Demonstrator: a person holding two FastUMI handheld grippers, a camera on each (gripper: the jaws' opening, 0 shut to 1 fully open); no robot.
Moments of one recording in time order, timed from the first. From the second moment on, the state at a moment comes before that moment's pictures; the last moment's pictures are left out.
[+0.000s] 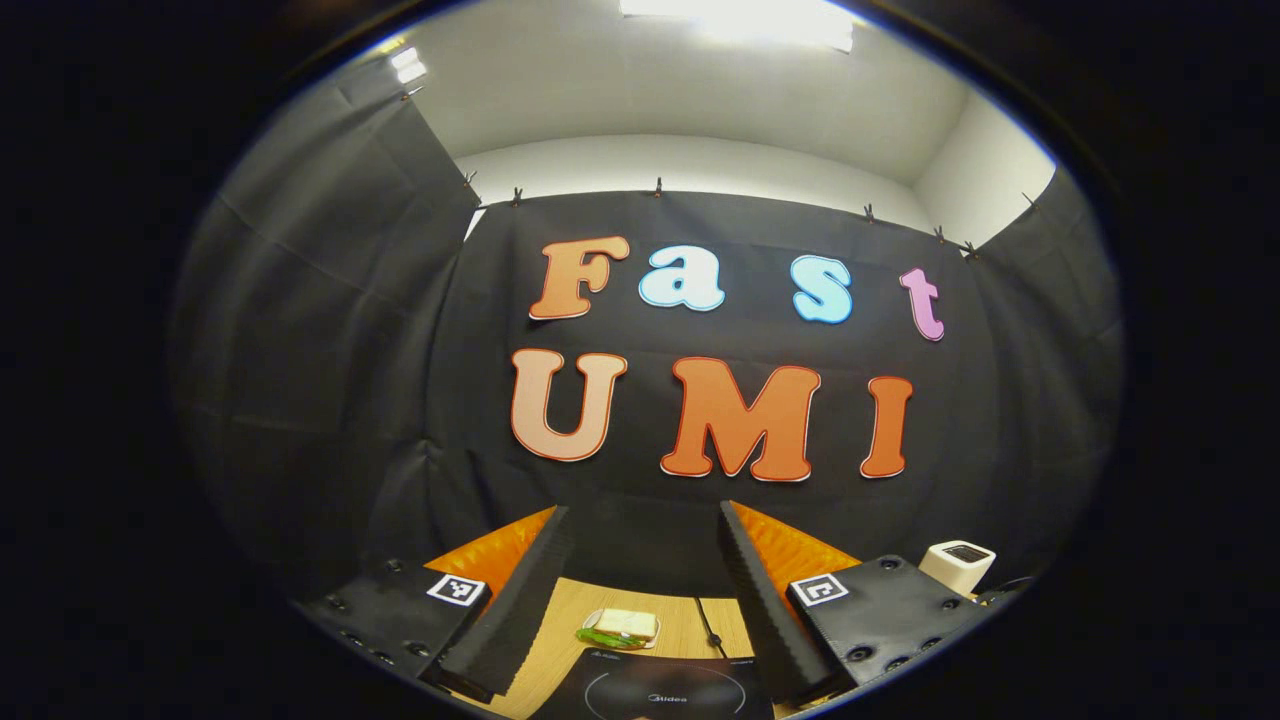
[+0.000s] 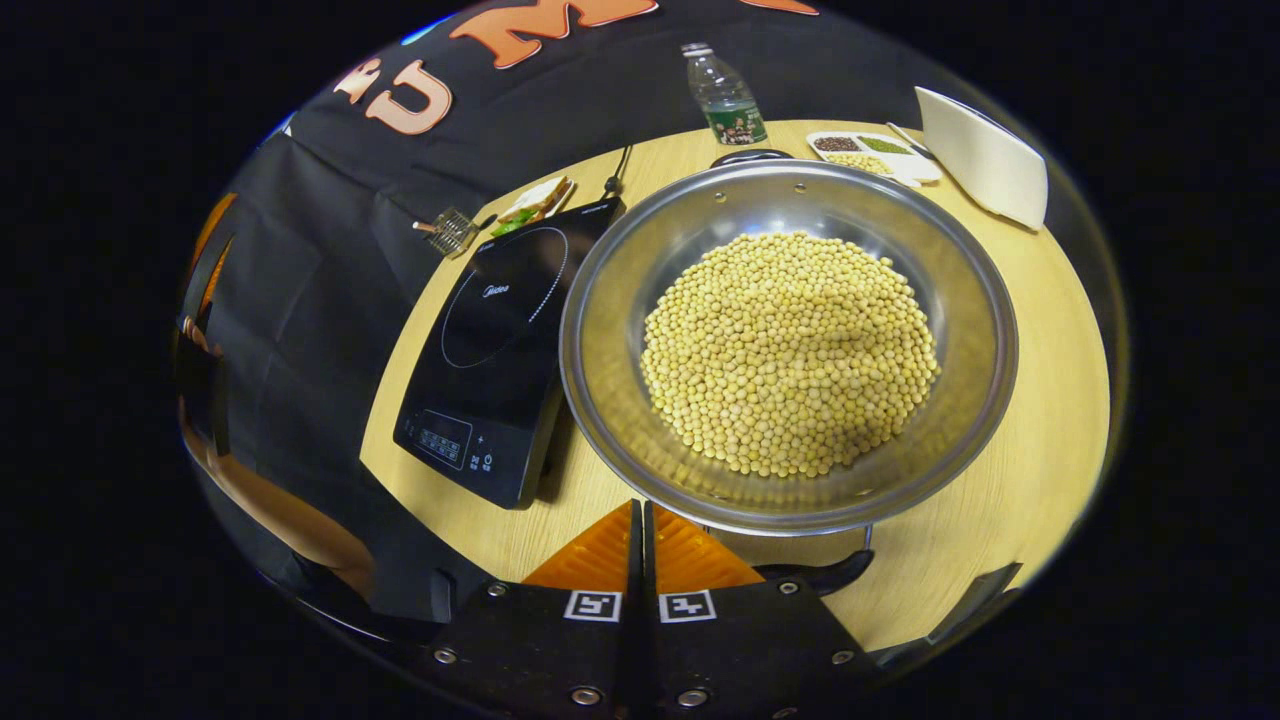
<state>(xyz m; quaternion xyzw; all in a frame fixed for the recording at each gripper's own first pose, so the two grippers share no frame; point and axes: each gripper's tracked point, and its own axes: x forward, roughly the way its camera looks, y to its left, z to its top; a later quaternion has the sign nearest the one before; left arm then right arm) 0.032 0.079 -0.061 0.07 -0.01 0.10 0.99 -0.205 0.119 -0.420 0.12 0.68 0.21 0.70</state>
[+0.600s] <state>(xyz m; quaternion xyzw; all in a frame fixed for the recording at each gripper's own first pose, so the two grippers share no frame) 0.047 0.062 -0.099 0.07 0.04 0.07 0.99 -0.192 0.047 -0.452 0.05 0.67 0.10 0.73</state>
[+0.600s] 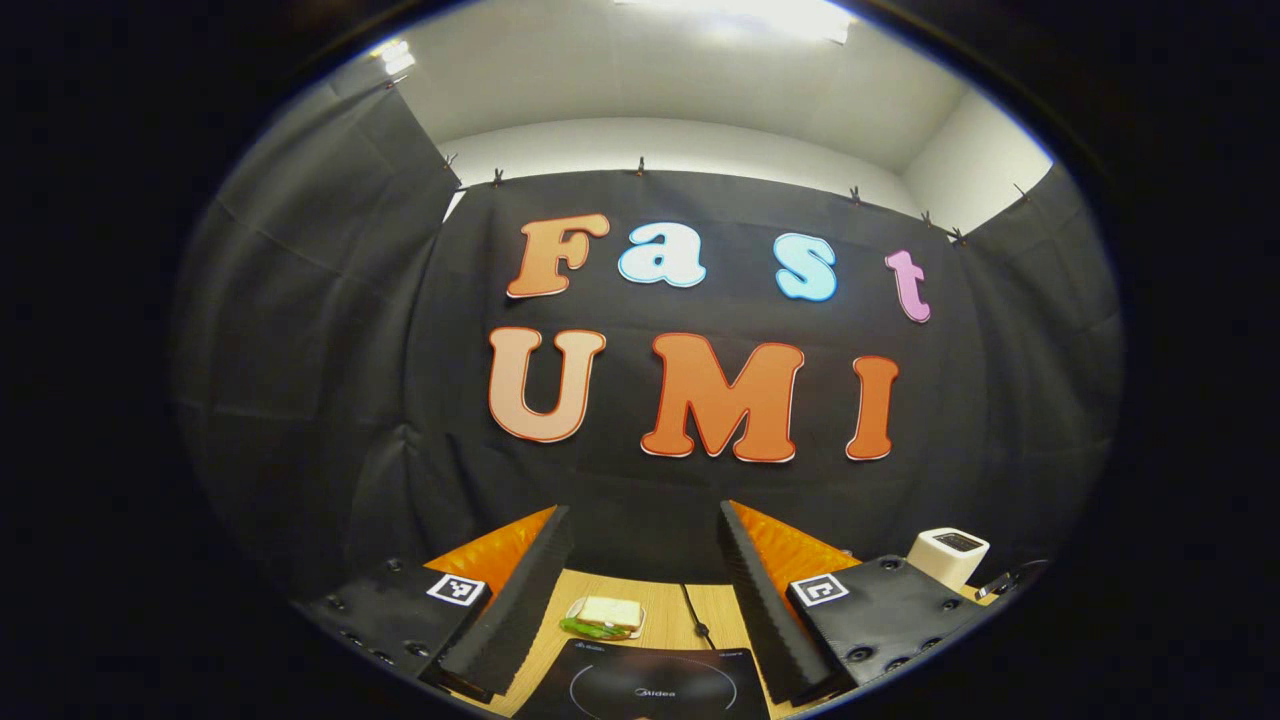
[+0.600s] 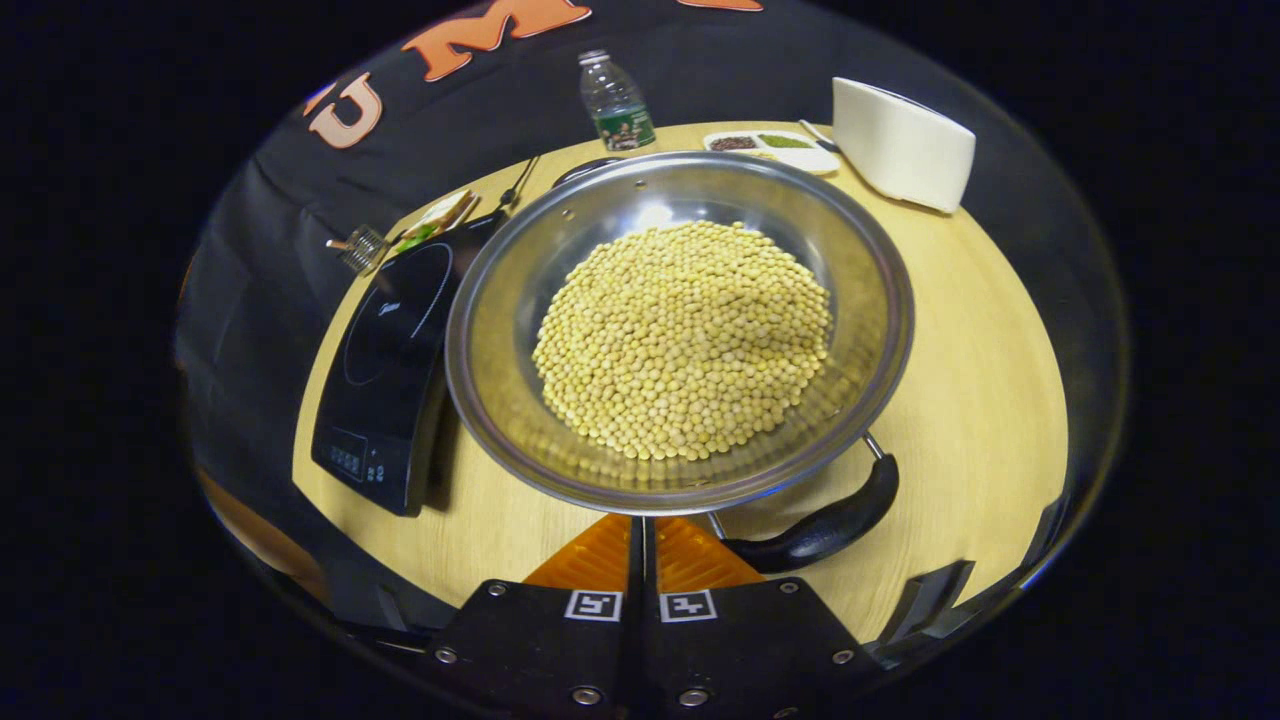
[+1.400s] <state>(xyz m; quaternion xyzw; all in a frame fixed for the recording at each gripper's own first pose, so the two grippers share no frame) 0.045 0.040 -0.113 0.10 0.06 0.03 0.99 -0.170 -0.012 -0.461 0.05 0.68 0.03 0.73</state>
